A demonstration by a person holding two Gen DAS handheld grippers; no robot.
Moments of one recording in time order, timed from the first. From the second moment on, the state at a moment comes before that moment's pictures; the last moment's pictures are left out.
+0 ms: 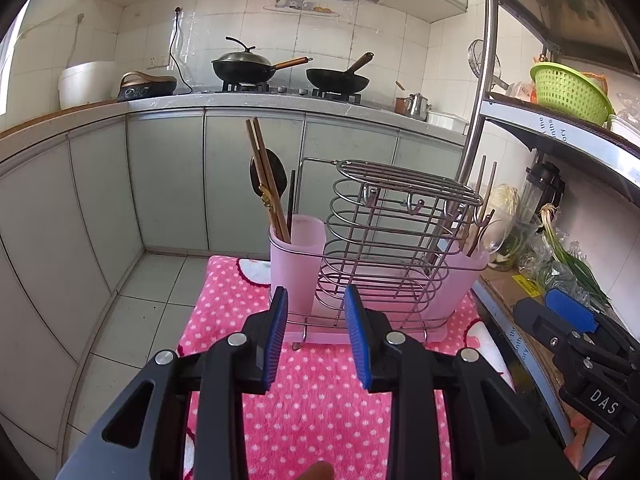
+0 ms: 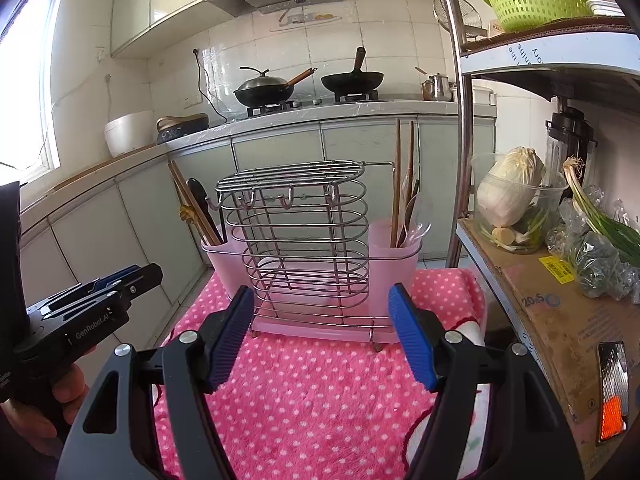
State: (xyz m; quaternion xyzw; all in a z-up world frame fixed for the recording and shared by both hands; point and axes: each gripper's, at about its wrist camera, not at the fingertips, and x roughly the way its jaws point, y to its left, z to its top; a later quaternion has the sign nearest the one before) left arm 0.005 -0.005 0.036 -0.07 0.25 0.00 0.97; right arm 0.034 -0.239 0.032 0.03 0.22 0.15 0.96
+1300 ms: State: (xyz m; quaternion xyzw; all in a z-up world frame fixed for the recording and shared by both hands) left arm -0.002 -0.008 0.036 -0.06 0.25 0.00 0.97; right arm 0.031 -0.239 0.031 0.03 0.22 0.15 0.96
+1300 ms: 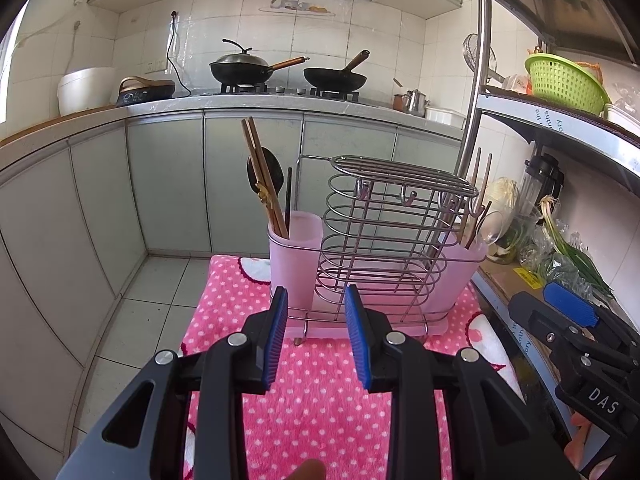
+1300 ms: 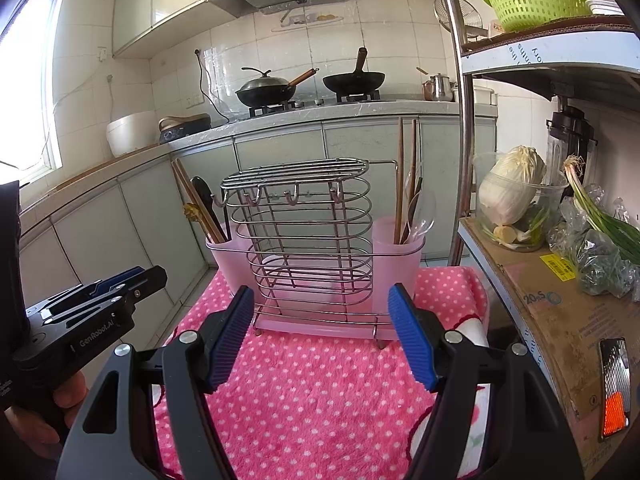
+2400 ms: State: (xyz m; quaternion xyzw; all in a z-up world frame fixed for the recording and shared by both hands) left arm -0.007 -0.010 0.036 -0.04 0.23 0.02 0.97; right arm 0.029 -0.241 0.032 0.04 0.22 0.15 0.96
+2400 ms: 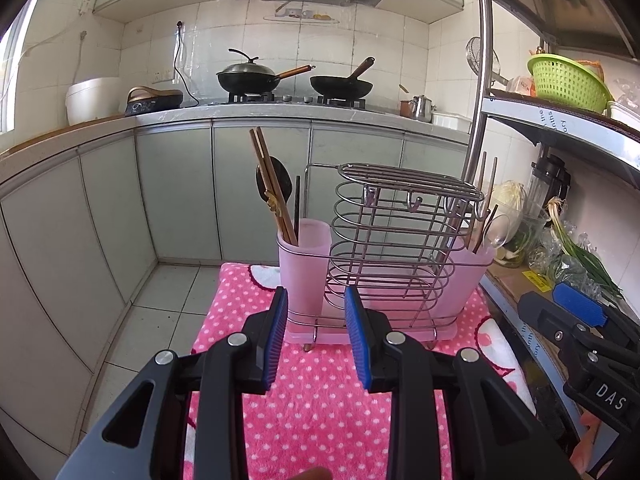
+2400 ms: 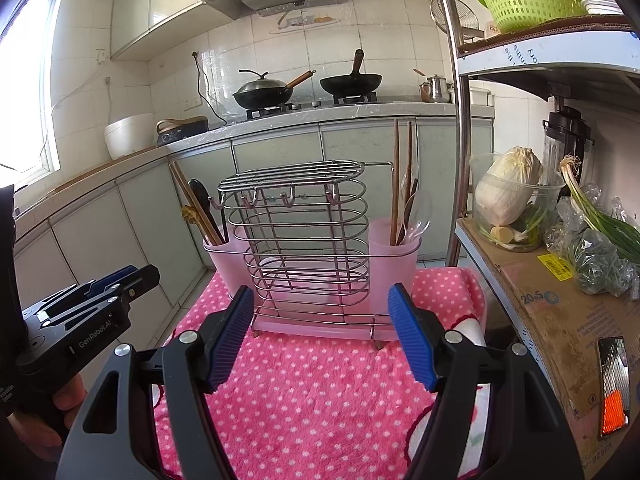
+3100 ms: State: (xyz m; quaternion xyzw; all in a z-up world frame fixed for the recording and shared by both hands) left arm -0.005 -0.013 0.036 -0.04 0.24 0.02 0.97; right arm 0.032 -0.240 0.032 0.03 0.22 0.14 0.96
